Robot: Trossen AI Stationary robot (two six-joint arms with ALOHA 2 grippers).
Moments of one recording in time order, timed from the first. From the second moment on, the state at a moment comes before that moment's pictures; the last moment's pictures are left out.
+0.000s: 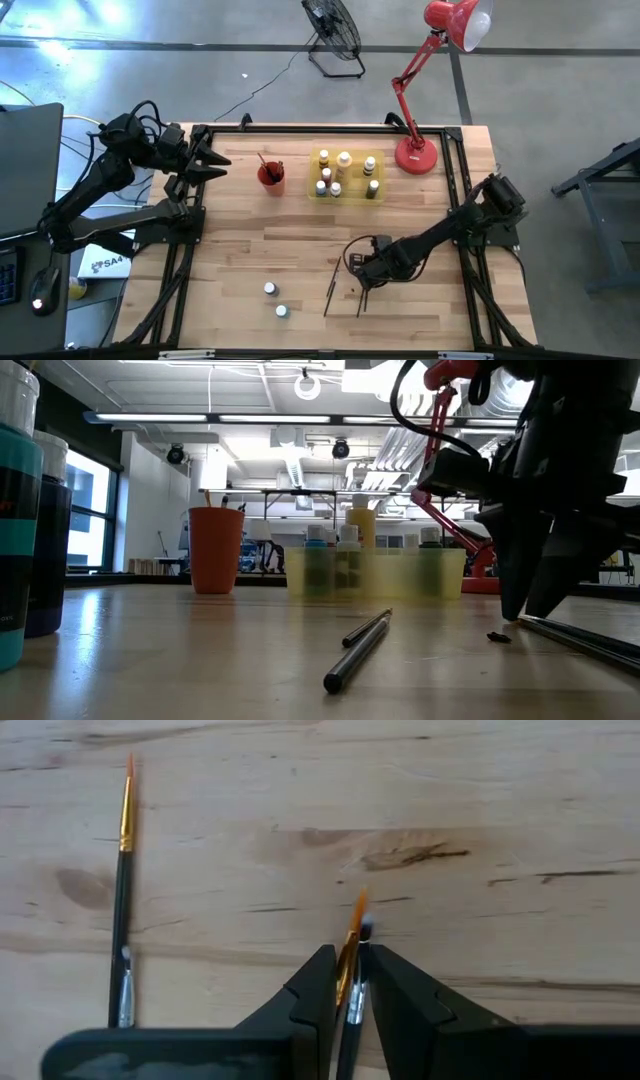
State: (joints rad) left arm 0.55 0.55 0.98 -0.32 0.70 -0.23; right arm 0.46 1.82 1.02 -0.51 0.17 2.09
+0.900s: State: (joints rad) left arm 0.55 0.55 0.98 -0.32 0.69 -0.23; right arm 0.46 1.81 1.01 -0.53 0.18 2.06
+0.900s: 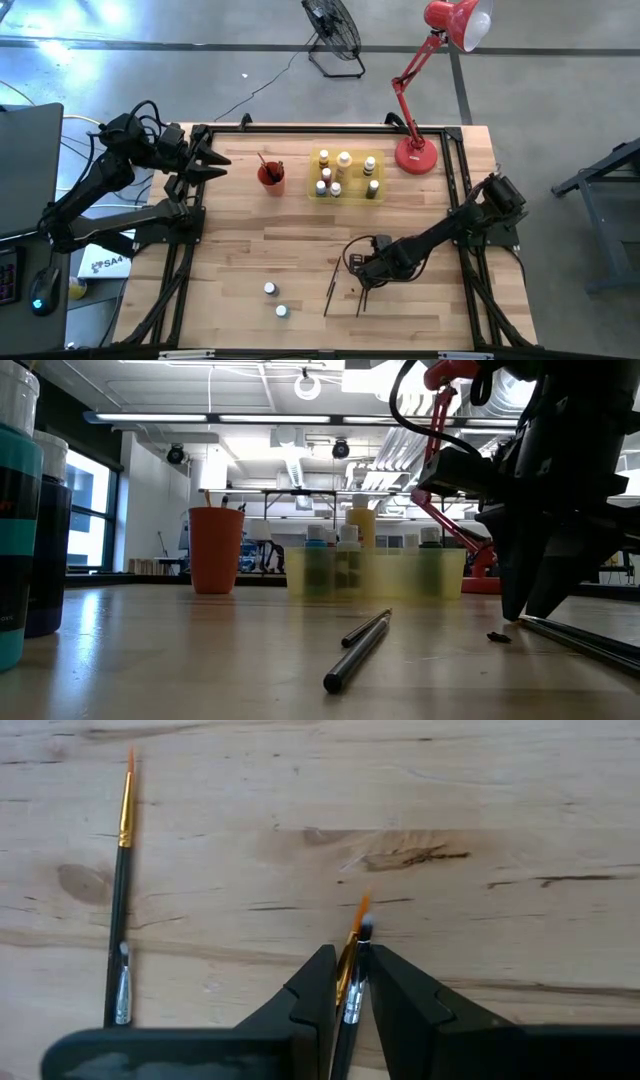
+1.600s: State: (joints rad) left arm 0.55 0.55 0.98 -0.33 0.69 -0.23; right arm 0.45 1.78 1.01 -0.55 0.12 1.99
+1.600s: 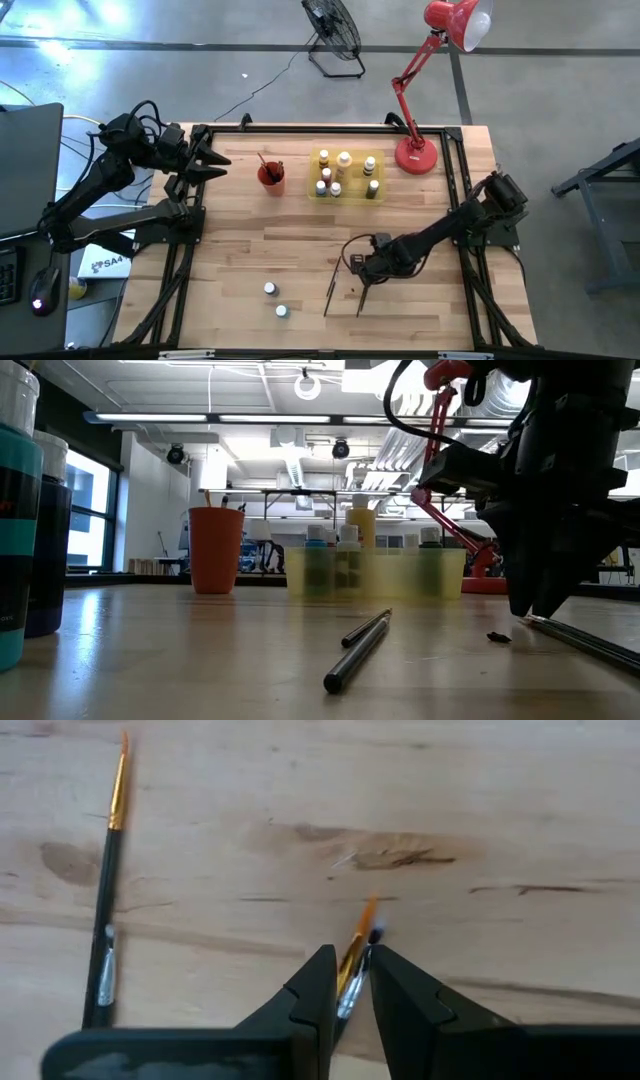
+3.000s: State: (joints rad) left arm 0.55 0.55 0.98 -0.34 0.67 -0.23; right arm 0.41 1.72 1.01 -0.67 0.04 1.83
